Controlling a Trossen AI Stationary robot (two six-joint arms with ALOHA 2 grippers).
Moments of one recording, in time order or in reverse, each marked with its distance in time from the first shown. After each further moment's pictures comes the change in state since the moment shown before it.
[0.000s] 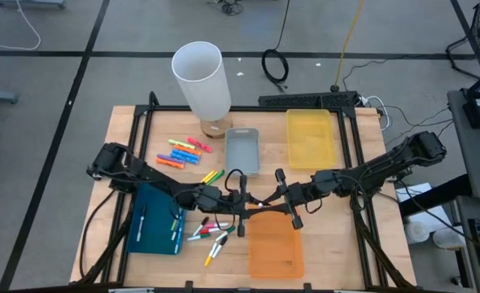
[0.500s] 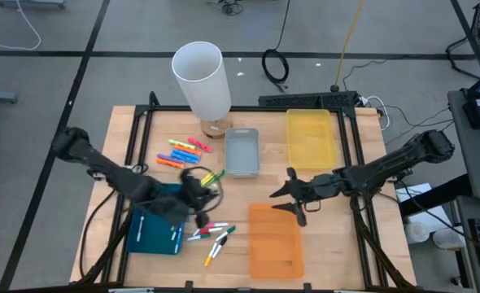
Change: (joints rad) left arm -0.226 -0.488 0.000 -1.246 -0.479 -0.830; right arm 0.023 -0.160 -0.003 -0.510 0.154 0.190
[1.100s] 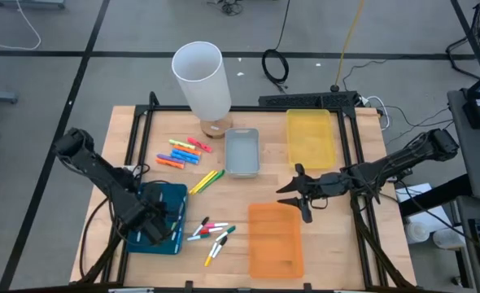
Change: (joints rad) left arm -0.222 0.071 -0.081 -0.873 0.556 -1.532; right arm 0.016 -0.099 -0.026 -0.091 0.079 0.042
